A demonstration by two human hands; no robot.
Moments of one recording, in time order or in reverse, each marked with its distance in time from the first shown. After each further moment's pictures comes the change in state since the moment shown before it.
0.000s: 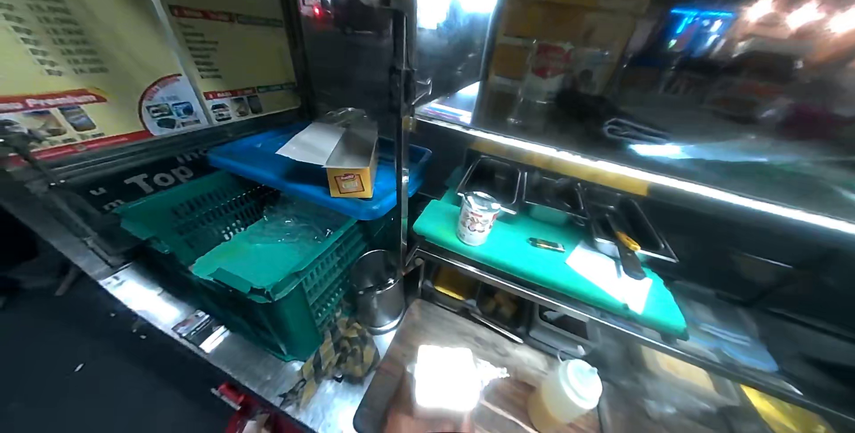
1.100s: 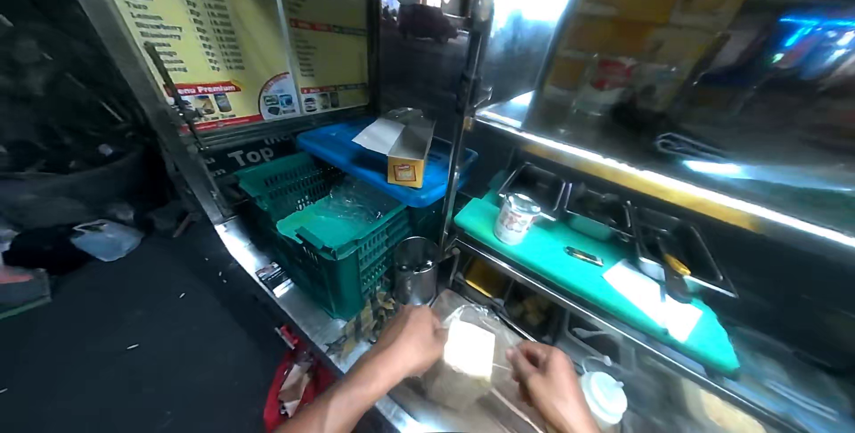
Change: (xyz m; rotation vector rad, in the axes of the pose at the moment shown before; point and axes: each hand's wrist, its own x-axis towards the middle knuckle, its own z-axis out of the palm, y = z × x) left_hand -0.010 0.215 -0.080 0.775 -0.138 -0.260; right_hand 0.025 -0.180 -0.122 -0.300 -0.067 0.057
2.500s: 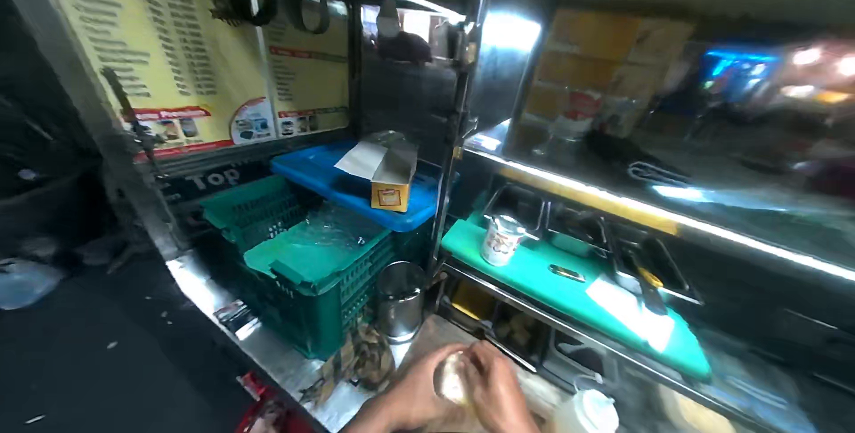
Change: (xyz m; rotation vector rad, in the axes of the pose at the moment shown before) left_hand 0.071 -0.050 0.081 -0.489 -0.070 0.689; right_hand 0.029 -0.026 0.059 -0.234 0.049 -0.289
